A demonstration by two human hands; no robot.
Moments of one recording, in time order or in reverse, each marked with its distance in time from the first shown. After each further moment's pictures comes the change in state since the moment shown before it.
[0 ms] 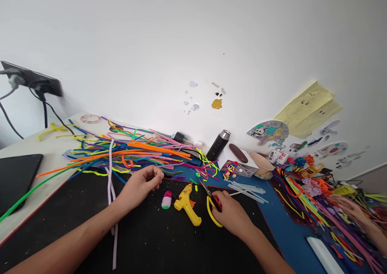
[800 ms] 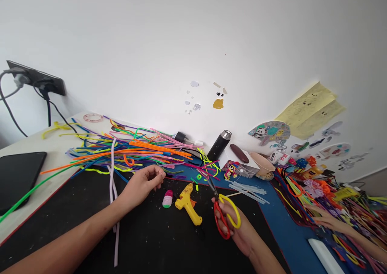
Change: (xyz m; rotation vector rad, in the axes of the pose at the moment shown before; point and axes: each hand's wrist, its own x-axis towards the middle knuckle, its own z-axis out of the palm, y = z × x) left_hand -0.001 0.008 0.002 -0.038 0.004 -0.001; right_hand -0.028 0.000 0.017 1.526 -0.110 0.155
